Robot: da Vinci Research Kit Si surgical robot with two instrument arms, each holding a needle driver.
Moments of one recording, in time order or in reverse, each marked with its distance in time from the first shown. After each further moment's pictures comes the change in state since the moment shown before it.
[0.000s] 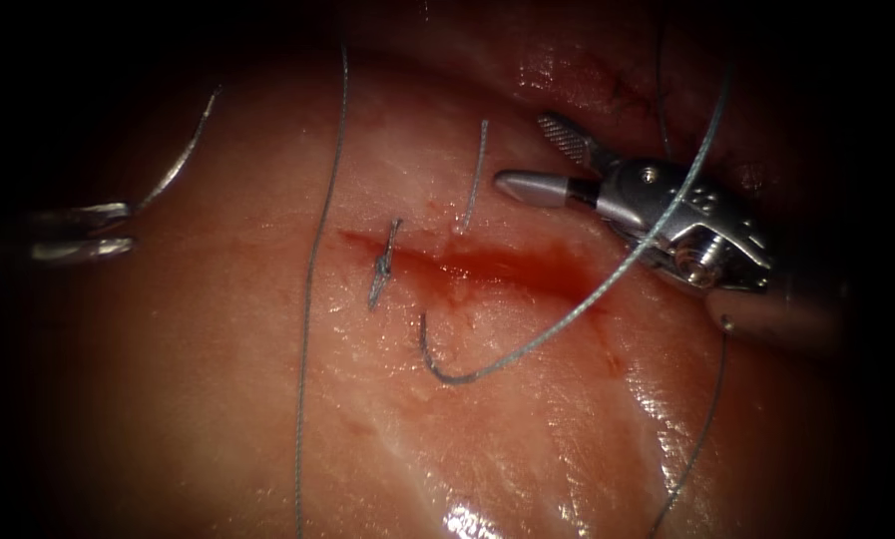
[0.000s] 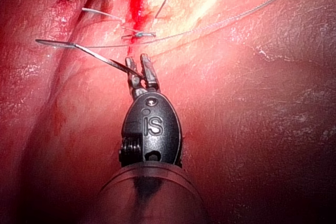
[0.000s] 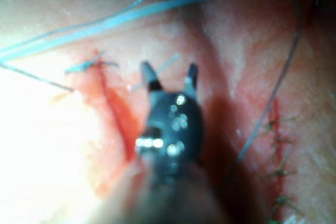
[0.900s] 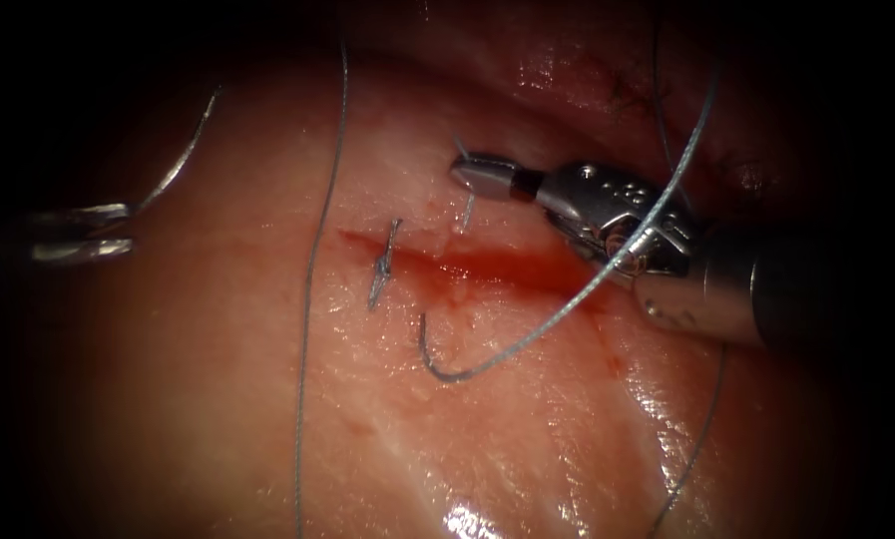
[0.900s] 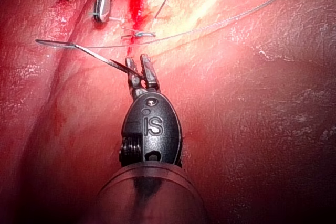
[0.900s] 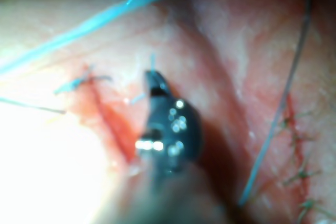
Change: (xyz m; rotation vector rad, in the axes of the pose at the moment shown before) right arm -0.002 0.000 0.002 0.137 0.008 0.100; left arm 0.000 0.000 0.000 -0.001 -0.002 0.001
